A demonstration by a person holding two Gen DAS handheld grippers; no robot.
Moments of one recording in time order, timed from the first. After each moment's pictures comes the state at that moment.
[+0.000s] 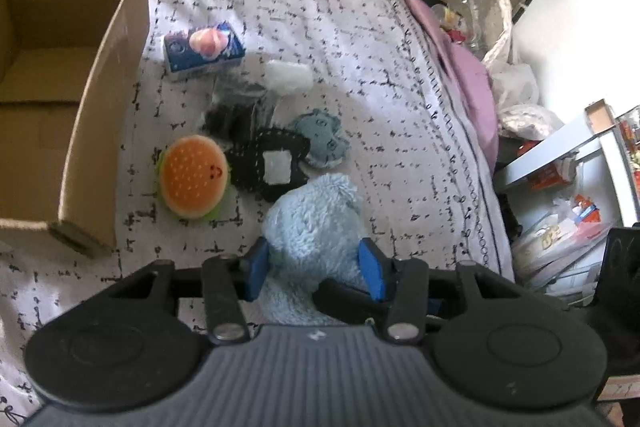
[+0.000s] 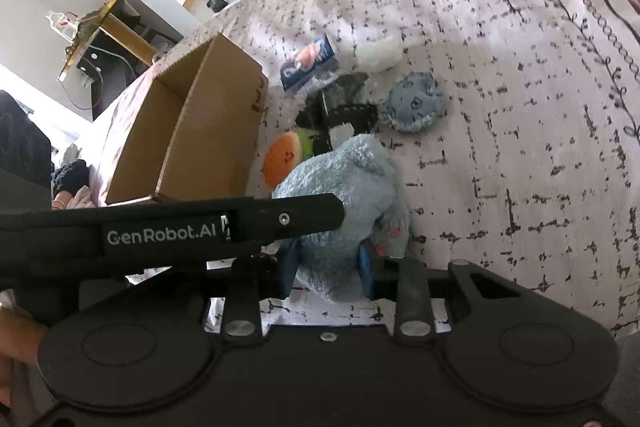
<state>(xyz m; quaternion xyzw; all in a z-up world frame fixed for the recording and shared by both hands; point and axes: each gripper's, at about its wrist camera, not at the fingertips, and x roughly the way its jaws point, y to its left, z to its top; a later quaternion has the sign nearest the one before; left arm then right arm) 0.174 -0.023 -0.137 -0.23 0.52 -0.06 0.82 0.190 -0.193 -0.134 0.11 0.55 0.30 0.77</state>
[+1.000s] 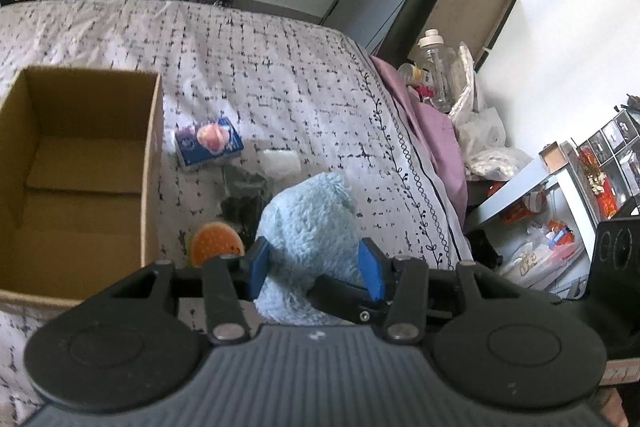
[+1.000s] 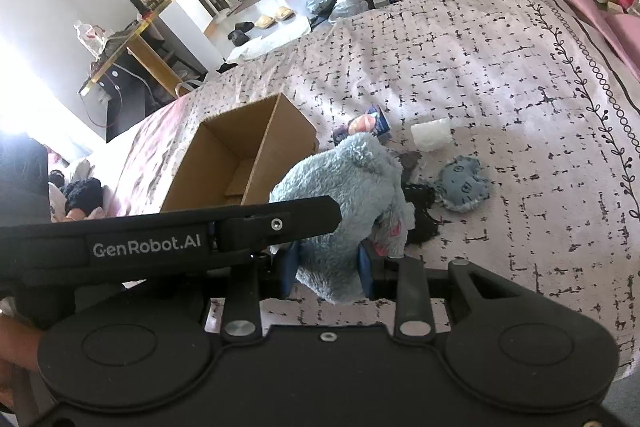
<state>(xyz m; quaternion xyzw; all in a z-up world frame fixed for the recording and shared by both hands) 0.164 0.013 -0.076 -0.22 0.44 -0.08 0.86 0.189 -0.154 -0.076 0.10 0.49 0.31 0.81</state>
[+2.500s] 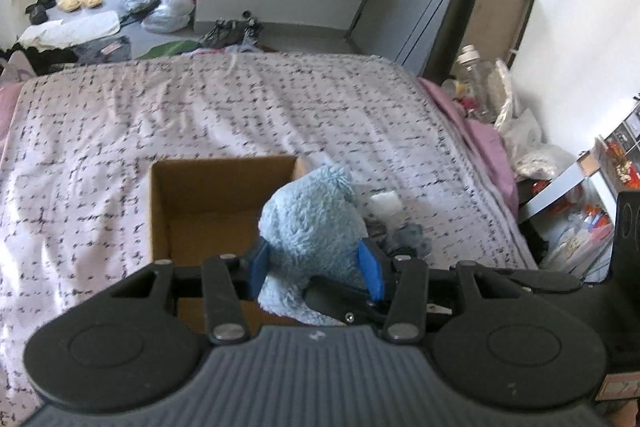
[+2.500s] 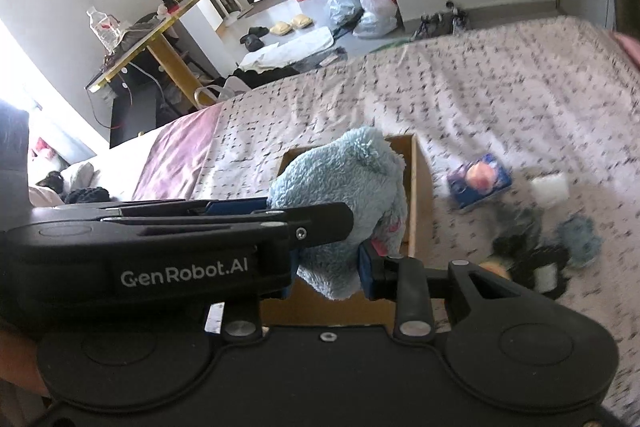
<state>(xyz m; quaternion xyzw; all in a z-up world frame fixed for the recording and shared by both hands) 0.168 0.140 -0.034 -0.14 0.46 -0.06 0.88 0.186 -0.005 -0.041 0.09 0.48 0.31 0.82</state>
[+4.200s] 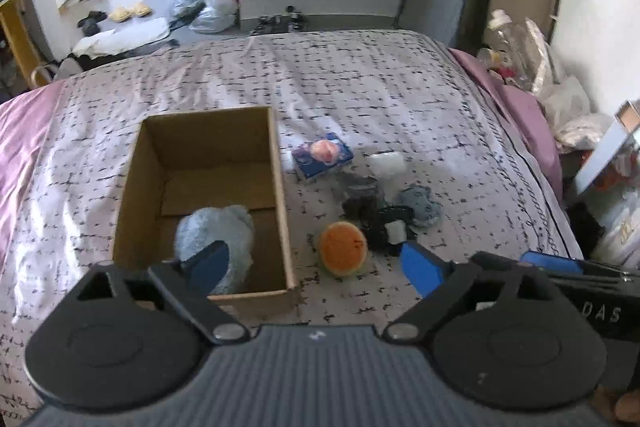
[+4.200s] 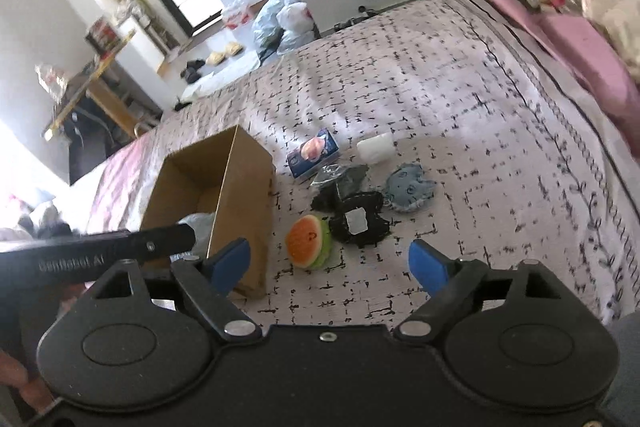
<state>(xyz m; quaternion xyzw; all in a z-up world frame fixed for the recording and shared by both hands) 0.138 0.017 -0.043 -0.08 0.47 0.04 0.88 0.168 -0.188 -0.071 0.14 0.47 0.22 0.84</state>
